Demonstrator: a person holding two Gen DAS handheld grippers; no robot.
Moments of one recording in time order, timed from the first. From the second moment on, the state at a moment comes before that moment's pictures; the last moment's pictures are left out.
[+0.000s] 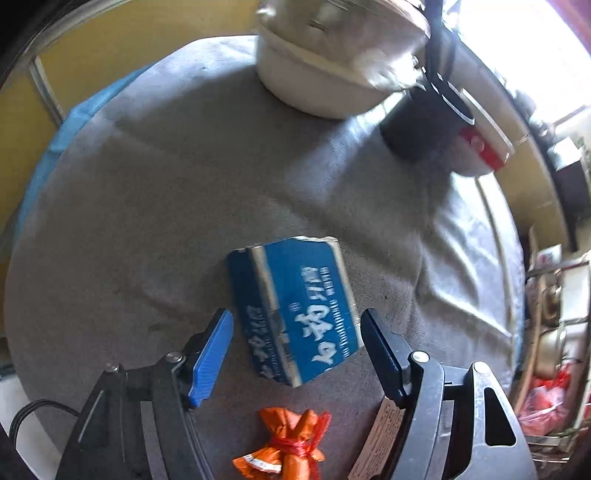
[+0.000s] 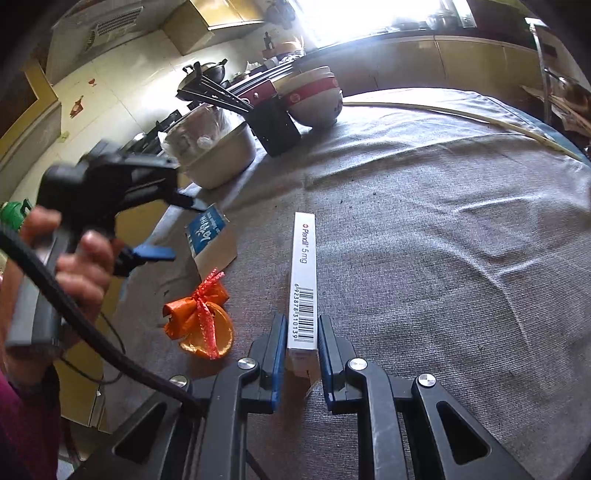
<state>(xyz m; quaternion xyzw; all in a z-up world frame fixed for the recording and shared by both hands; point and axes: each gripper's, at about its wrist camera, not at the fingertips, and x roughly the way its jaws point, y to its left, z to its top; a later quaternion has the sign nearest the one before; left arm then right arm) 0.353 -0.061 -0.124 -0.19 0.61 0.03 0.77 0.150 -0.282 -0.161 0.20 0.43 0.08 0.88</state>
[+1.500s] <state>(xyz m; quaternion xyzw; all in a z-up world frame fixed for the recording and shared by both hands) 0.126 -0.052 -0.037 0.00 0.50 -0.09 0.86 -0.007 -0.301 -0.086 0.20 0.34 0.05 0.92</state>
